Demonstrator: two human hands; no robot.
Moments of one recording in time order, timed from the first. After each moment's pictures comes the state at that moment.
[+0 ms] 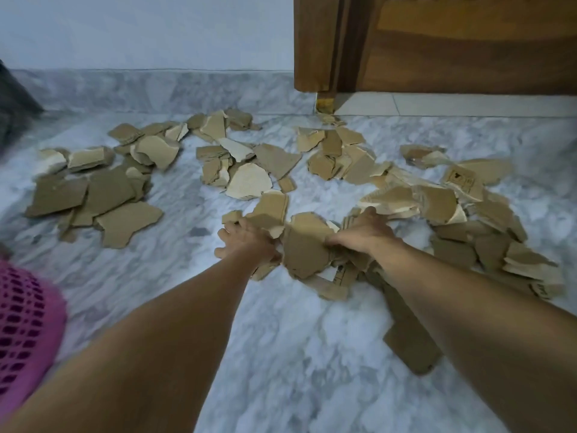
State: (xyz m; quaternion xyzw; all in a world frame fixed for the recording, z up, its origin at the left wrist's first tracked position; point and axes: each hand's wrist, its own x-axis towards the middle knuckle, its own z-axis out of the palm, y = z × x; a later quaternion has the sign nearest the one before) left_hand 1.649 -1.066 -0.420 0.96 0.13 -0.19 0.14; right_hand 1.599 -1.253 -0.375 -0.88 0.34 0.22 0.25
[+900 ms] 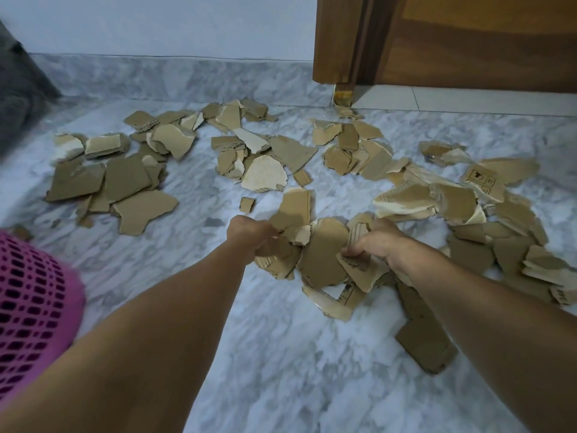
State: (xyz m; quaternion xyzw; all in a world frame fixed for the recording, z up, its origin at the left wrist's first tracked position) left_hand 1.665 -1.030 -0.415 0.82 0.25 -0.23 0.46; right_hand 1.588 -1.251 -0.387 -0.81 0.34 0.20 0.43
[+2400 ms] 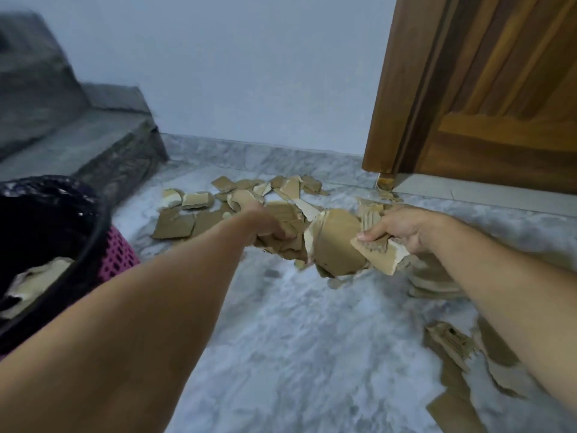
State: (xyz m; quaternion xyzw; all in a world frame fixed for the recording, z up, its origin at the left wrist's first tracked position) left_hand 1.688 -0.957 -0.224 0.85 0.15 -0.22 0.44; right_hand 1.664 -1.213 -0.223 -0.77 0.24 0.28 0.53
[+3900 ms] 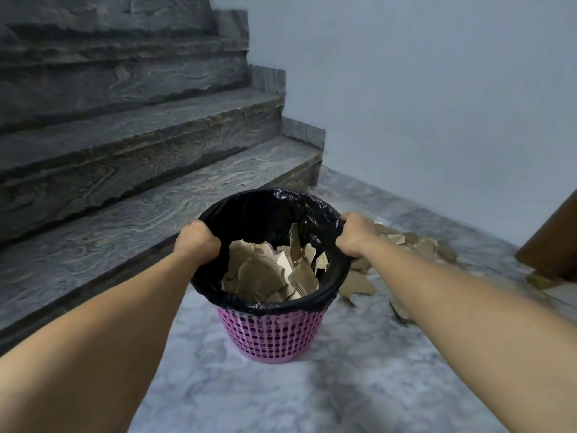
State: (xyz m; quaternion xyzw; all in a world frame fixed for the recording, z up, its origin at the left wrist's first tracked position) left_hand 1.512 -0.562 -0.145 0.89 0.40 0.01 0.21; right_hand 1.629 -0.814 -0.131 -0.97 -0.10 0.07 0.22
